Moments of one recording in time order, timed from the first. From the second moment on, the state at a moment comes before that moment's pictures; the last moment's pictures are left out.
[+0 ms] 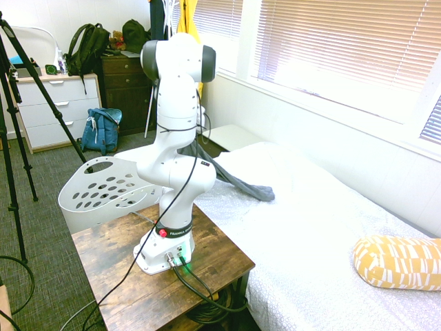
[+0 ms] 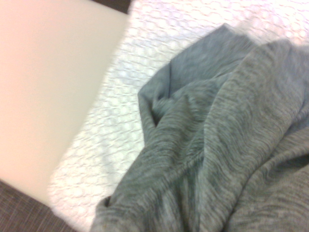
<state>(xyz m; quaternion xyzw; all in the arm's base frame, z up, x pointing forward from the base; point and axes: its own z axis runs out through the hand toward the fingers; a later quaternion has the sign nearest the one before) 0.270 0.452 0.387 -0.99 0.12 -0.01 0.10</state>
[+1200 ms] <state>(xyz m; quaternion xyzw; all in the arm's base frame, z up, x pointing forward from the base) -0.050 0.432 0.266 -1.00 -0.01 0.06 -0.01</state>
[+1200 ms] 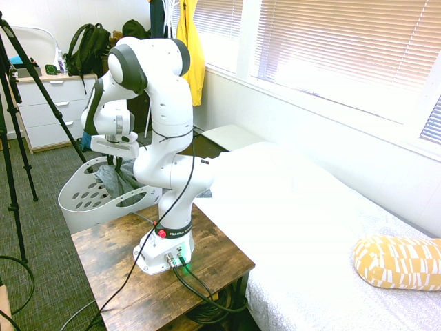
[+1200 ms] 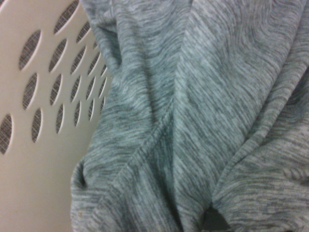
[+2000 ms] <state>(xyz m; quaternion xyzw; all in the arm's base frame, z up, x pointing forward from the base) 0.017 0.479 0.262 -1.00 0.00 0.03 -0.01</state>
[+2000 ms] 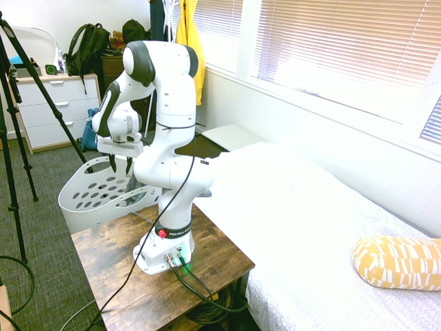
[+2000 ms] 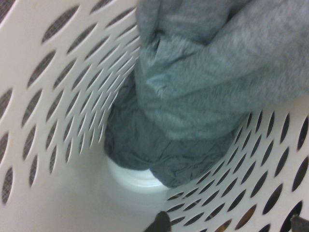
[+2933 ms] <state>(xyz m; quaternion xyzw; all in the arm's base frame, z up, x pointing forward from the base) 0.281 0.574 0.128 -0.98 0.15 0.05 -0.12</state>
